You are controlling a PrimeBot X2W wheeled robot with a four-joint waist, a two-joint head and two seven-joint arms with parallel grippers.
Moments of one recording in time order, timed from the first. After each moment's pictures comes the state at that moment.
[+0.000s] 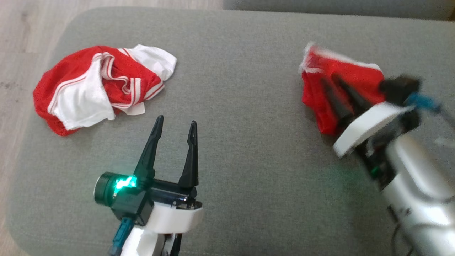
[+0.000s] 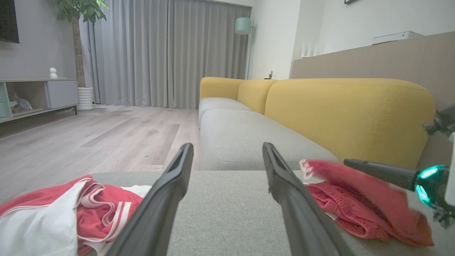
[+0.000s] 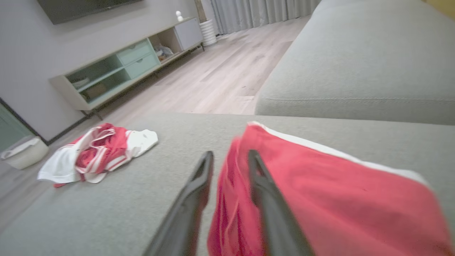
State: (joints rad) left arm -0.12 0.05 -0.39 -0.01 -0.18 0.09 -0.26; right arm -0.55 -0.33 0.49 0.46 0.65 0.13 0.01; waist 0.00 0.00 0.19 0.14
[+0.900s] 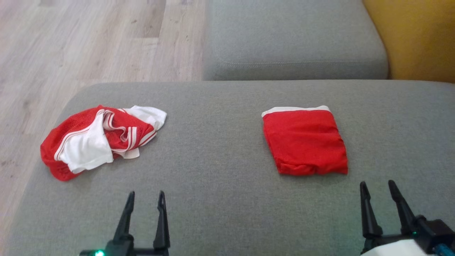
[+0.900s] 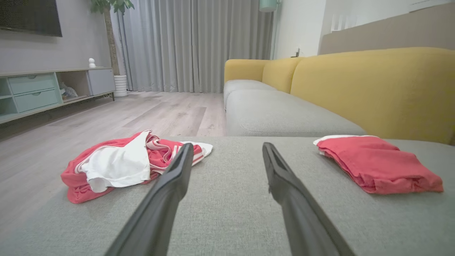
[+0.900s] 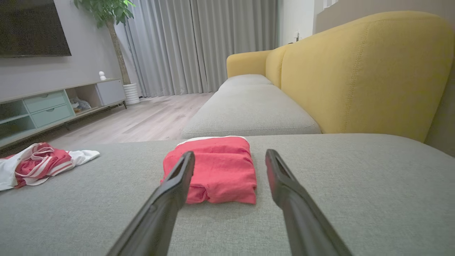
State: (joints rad) left arm 0.14 0.05 -0.25 0.13 -0.15 0.13 -0.26; right arm 0.18 -0.07 -0.01 0.14 0.16 0.13 -0.25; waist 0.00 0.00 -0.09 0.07
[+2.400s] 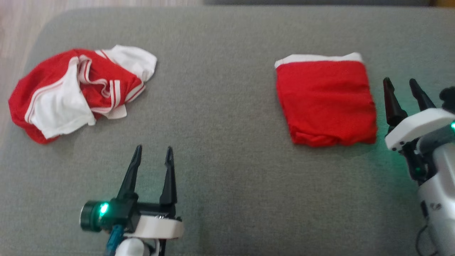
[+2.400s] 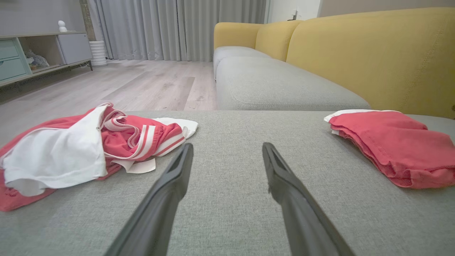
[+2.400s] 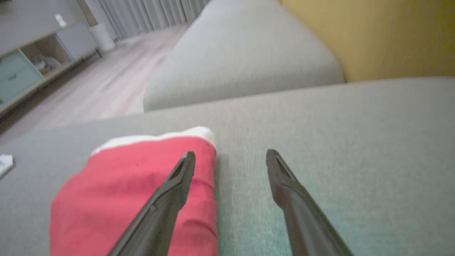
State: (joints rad) left arm -0.04 0.05 -0.27 0.15 -0.15 0.10 -0.26; right arm -0.49 -0.29 0.10 0.63 0.44 0.13 -0.03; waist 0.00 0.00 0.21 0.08
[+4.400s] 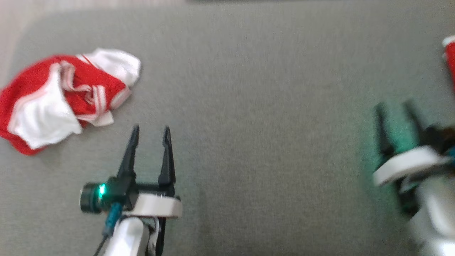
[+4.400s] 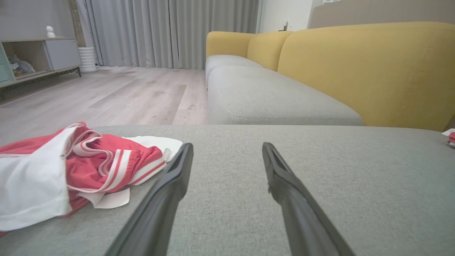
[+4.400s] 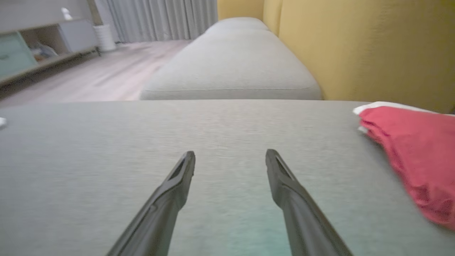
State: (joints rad) left arm -0.17 0.05 -0.28 0.23 -0.19 0.11 -0.26; right arm -0.34 -0.27 0.09 0.58 0.25 0.13 -0.25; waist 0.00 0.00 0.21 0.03
